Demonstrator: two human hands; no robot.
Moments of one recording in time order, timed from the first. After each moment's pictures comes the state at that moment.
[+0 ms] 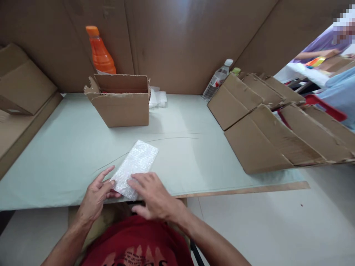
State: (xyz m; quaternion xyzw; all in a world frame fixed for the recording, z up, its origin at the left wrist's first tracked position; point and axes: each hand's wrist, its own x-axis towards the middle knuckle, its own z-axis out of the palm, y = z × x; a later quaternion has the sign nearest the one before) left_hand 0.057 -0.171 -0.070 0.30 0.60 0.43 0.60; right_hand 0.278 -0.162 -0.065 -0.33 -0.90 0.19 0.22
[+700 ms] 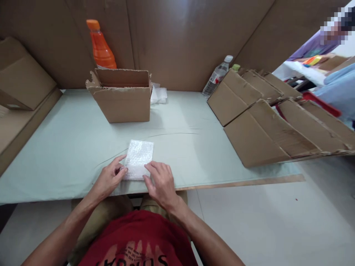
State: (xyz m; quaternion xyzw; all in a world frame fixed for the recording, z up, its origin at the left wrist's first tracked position) left_hand 0.053 -0.139 -0.077 0.65 0.59 0.26 0.39; right_hand 0.268 -0.176 -0.075 -0.51 -0.77 0.11 0.36
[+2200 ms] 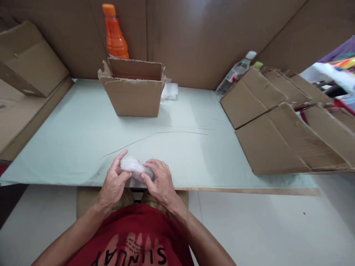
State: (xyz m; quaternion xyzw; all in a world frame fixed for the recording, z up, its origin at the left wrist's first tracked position) left_hand 0.088 -0.177 -0.067 0.30 0.51 0.52 0.62; right_hand 0.262 -0.174 -0.077 -0.50 -0.72 0.31 0.37
